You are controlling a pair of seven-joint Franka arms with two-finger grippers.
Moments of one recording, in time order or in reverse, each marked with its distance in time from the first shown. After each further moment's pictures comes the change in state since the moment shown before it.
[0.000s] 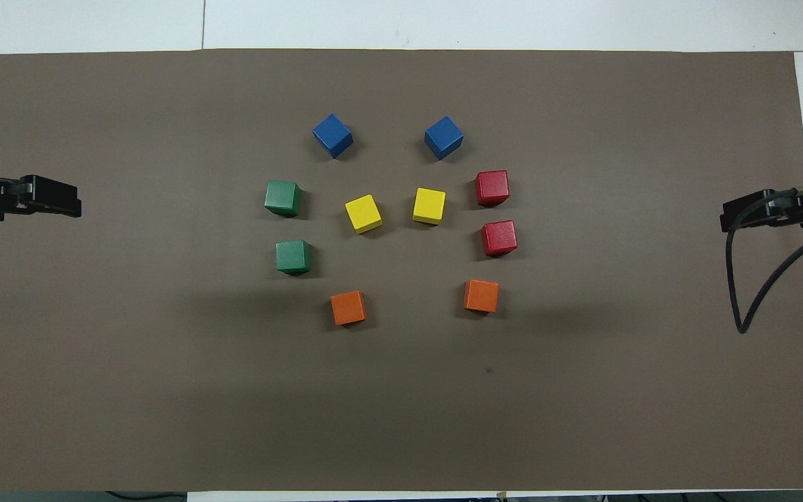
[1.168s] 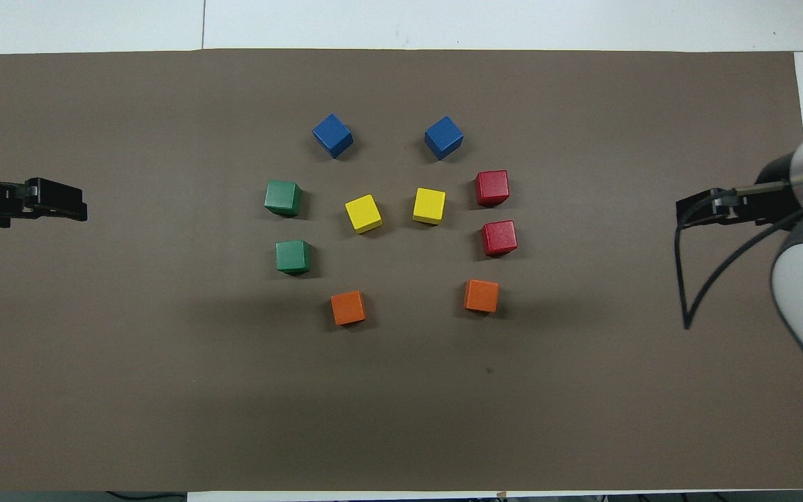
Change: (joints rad) left arm -0.002 -0.021 -0.010 -0.011 -0.015 -0.014 -0.075; right arm 0.097 0.009 0.011 -0.035 0.002 0.069 0.126
